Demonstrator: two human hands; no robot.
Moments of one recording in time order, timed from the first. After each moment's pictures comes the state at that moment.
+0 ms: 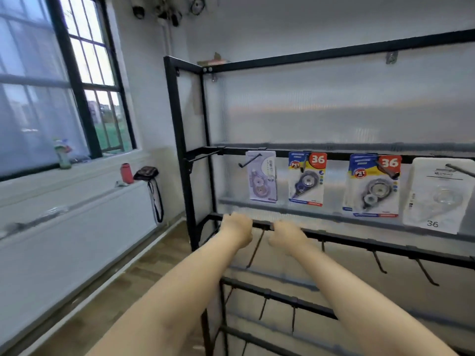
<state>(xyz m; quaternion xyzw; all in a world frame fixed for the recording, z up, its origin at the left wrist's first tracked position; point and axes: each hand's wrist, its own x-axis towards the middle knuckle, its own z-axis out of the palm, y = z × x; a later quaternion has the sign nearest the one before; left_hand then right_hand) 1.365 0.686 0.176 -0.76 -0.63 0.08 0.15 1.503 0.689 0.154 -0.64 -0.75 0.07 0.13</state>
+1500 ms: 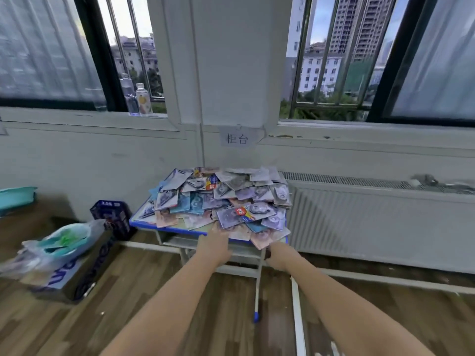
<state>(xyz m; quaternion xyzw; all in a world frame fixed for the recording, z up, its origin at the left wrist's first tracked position) 0.423 0.107 0.025 -0.13 -0.98 0.06 -0.11 0.430 0.289 -0.013 -0.04 -0.97 0.11 -0.19</state>
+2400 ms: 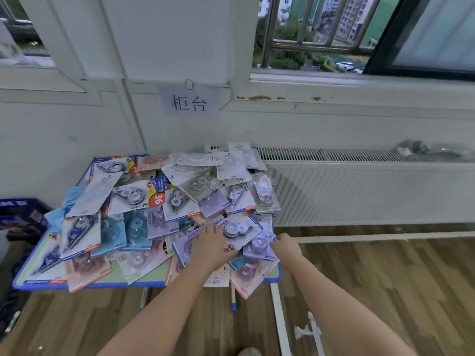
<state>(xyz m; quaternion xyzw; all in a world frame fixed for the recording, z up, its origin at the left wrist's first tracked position) 0.169 0.185 -0.091 -0.19 -0.96 -0.10 -0.17 0.215 0.384 -0.111 -0.34 -0.86 0.33 -0.19</state>
